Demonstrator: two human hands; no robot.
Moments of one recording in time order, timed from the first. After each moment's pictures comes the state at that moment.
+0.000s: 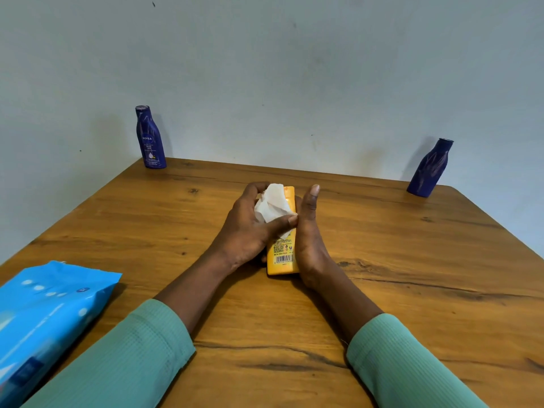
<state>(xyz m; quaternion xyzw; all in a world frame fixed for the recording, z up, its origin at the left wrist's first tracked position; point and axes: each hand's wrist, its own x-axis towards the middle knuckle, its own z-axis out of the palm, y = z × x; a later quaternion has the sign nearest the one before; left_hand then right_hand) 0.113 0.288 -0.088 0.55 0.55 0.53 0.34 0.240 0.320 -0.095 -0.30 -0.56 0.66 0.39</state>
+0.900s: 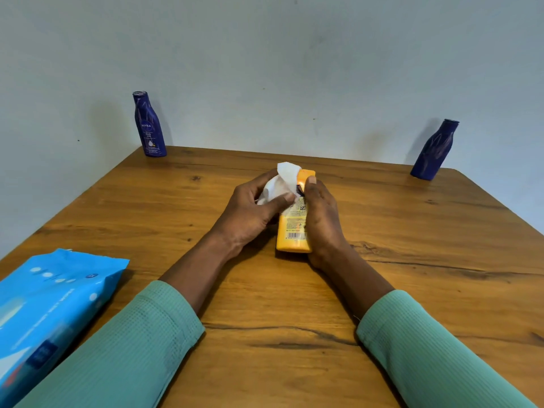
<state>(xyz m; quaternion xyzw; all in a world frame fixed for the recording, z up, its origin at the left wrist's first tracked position) 0.108 0.293 -0.093 0.53 0.48 0.56 0.42 0.241 0.332 -0.104 -0.34 -0.47 0.63 0.52</state>
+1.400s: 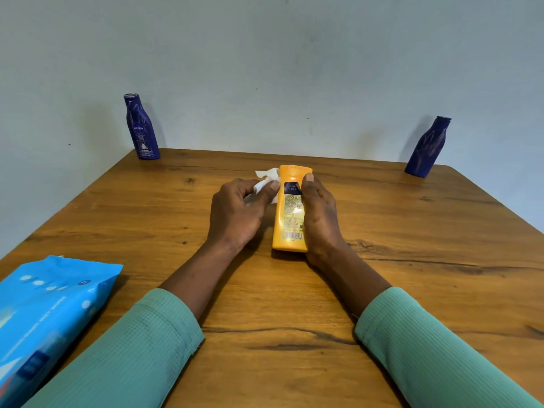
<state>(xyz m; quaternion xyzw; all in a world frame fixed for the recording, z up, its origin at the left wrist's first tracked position) 0.105 0.301 -0.104 0.53 0.62 0.56 0.15 0.245 0.337 -0.108 -0.34 -0.49 0.60 0.53</state>
